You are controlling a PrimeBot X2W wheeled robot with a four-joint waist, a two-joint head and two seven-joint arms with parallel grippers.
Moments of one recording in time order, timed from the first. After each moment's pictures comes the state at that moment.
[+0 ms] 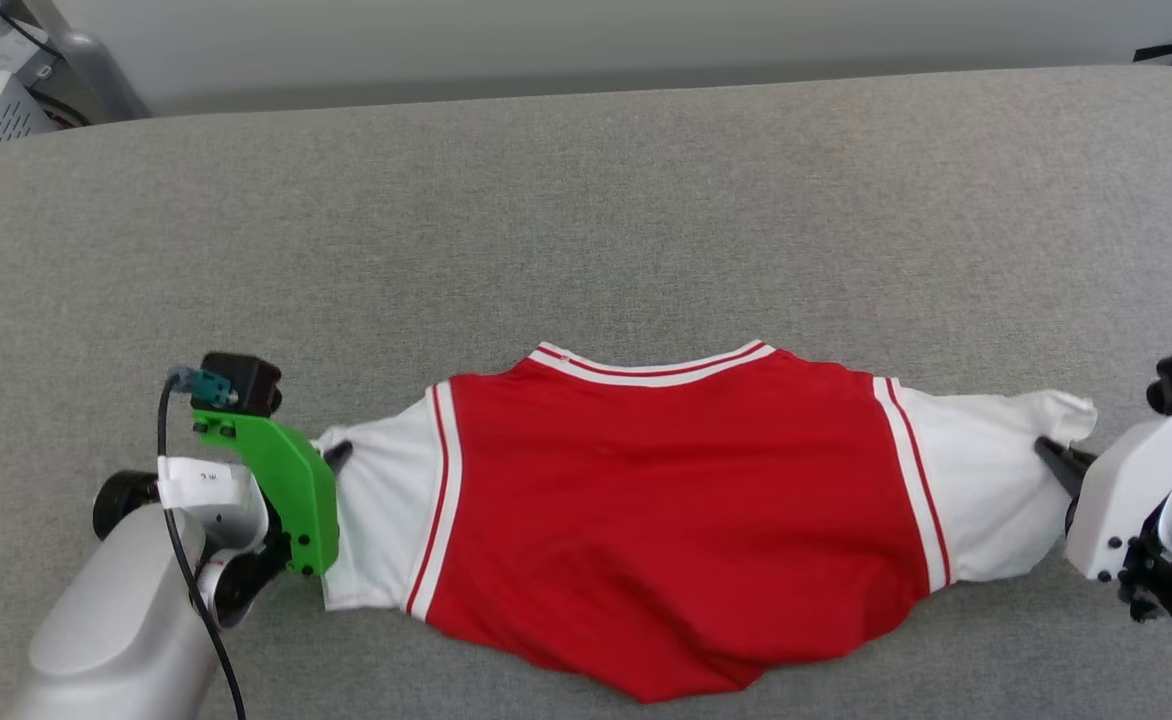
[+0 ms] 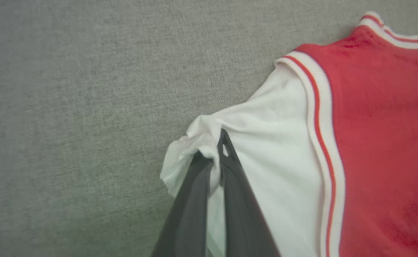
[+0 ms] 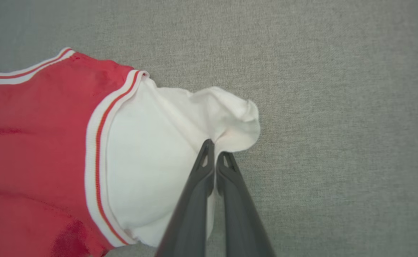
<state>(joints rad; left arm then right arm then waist) -0.47 0.45 -0.45 0.53 -0.72 -0.13 0.38 -0.20 -0.27 -0.07 0.07 0.46 0.13 0.70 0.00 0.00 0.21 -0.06</state>
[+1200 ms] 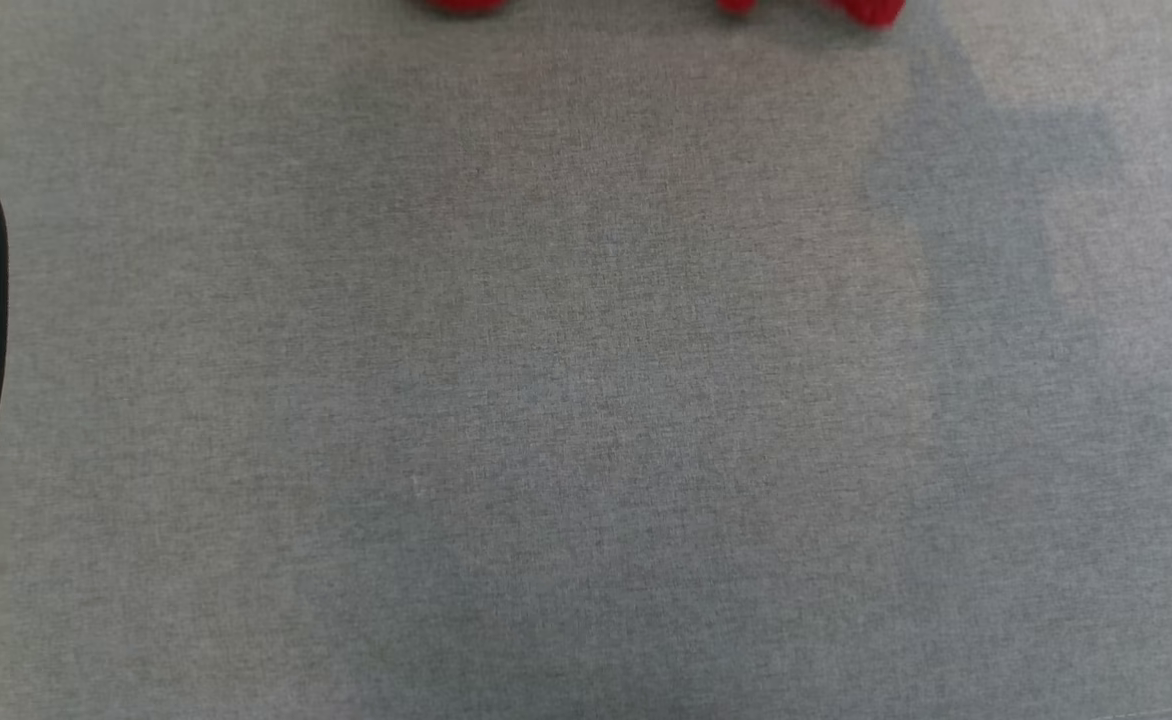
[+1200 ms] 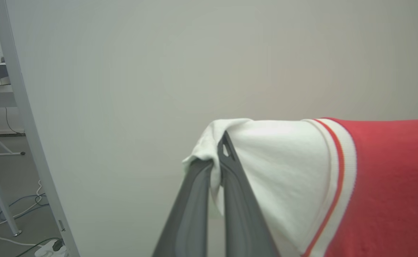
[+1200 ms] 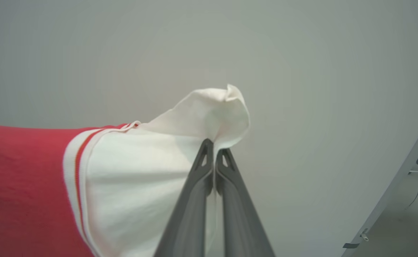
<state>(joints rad) -1.56 0.44 -0.33 0.84 -0.54 -0.10 -0.11 -1.56 -0.33 0.08 0.73 0.28 0.13 0.13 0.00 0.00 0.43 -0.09</state>
